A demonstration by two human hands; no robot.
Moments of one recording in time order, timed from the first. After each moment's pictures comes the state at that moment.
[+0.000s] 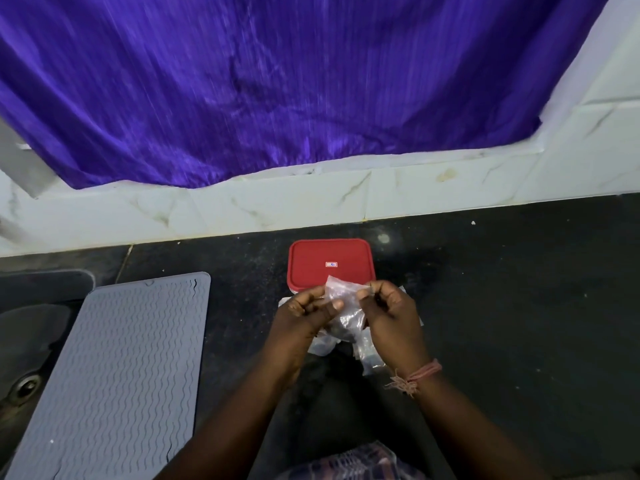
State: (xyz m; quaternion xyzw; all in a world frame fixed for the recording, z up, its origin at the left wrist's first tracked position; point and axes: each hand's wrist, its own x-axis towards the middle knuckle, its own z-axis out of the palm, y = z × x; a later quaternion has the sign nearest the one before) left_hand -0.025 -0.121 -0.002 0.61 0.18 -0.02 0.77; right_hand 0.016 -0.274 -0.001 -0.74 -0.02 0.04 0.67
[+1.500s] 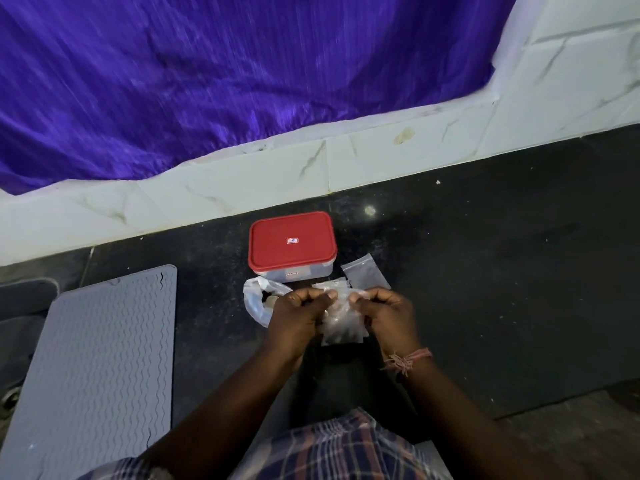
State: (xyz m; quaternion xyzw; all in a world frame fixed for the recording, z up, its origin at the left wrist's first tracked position) left_hand -0.023 -0.185 -0.032 0.64 0.23 -0.08 0.73; right_hand 0.002 -0.337 -0.057 -0.62 0.17 0.12 0.76
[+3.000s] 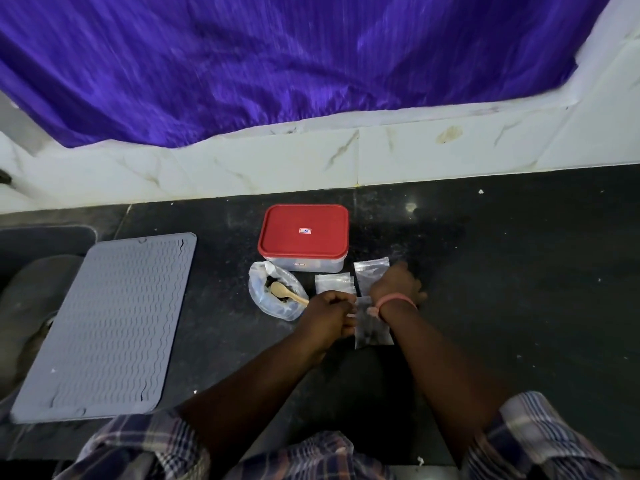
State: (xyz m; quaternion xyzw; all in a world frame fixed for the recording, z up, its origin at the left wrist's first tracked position) left_hand 0.007 -0.240 -0.058 0.62 0.35 -0.15 0.68; right_hand 0.111 -0.342 -0.104 -0.94 0.16 0.17 0.26
